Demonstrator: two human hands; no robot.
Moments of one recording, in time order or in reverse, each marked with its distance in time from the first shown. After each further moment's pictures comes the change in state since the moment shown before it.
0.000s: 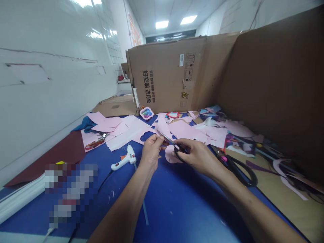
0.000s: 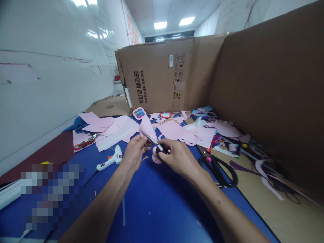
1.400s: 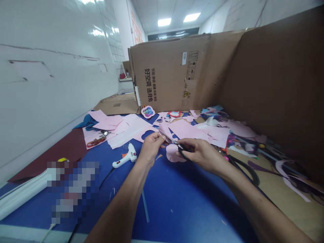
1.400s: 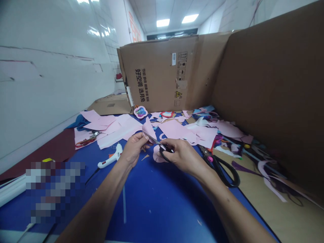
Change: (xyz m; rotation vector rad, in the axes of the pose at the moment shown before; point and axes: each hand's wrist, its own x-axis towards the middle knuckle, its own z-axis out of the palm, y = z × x) left_hand 0.003 0.012 -0.011 0.170 -0.156 0.044; right_hand 0.002 0.011 -0.010 0.151 -0.163 -0.031
